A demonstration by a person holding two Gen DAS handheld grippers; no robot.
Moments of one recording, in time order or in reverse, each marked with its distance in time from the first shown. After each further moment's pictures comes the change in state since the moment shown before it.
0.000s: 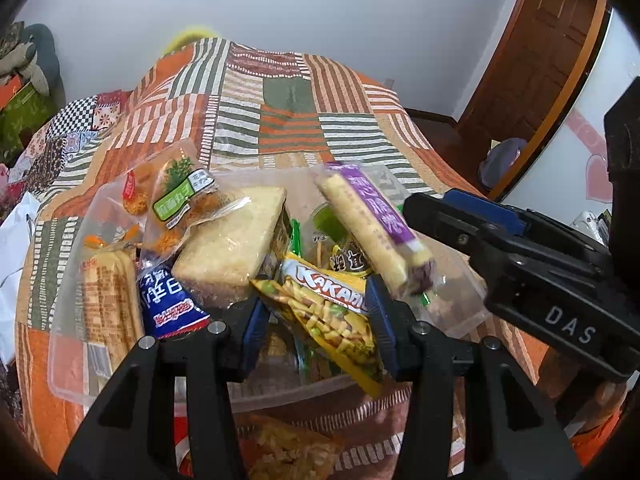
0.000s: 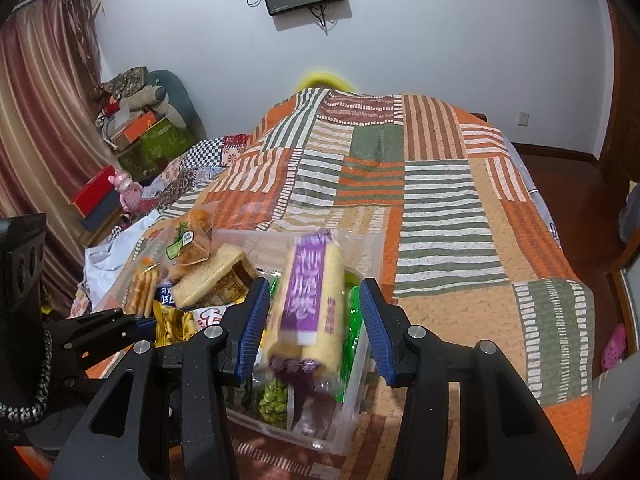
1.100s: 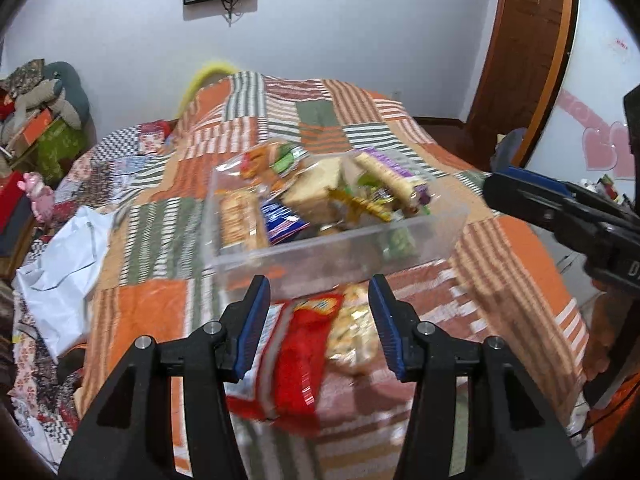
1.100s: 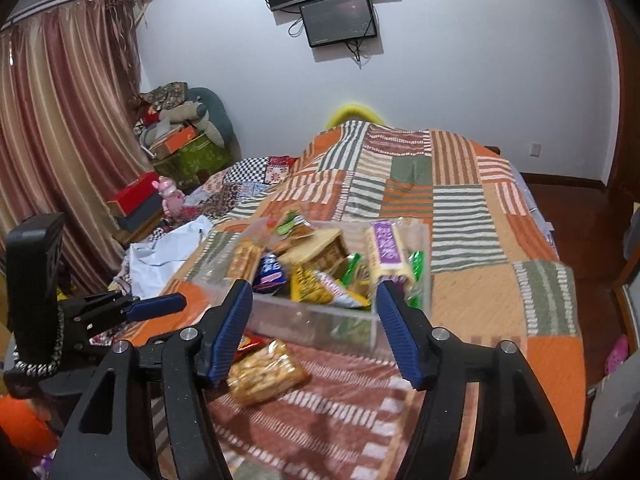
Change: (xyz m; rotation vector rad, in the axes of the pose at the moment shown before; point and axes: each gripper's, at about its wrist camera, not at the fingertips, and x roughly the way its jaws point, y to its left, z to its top) left arm -0.121 0.029 -0.082 0.096 -0.085 0.109; right arm -0.075 0.067 -0.046 -0.050 -0.112 0.064
